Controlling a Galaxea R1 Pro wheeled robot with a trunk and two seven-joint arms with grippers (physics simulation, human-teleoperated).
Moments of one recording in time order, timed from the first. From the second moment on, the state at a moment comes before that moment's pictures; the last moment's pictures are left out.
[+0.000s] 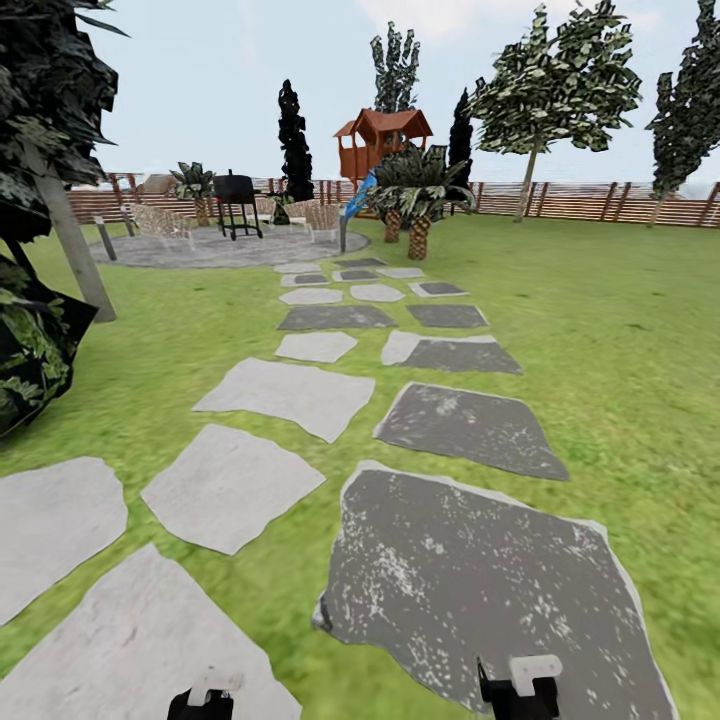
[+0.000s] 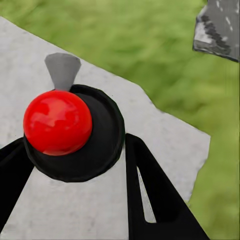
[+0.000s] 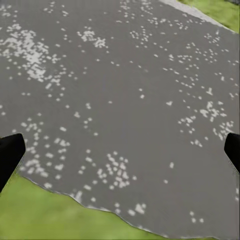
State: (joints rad) left arm -0.44 0.06 -0.23 -0.07 0.18 -0.31 -0.03; right arm -0.40 -0.03 -0.15 -0.12 0.28 -0.54 -0.12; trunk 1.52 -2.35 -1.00
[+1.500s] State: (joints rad) left arm -0.44 0.06 -0.24 -0.07 0.18 -0.31 -0.03; right arm -0.40 -0.02 -0.15 -0.03 0.29 -0.54 -0.12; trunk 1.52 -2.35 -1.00
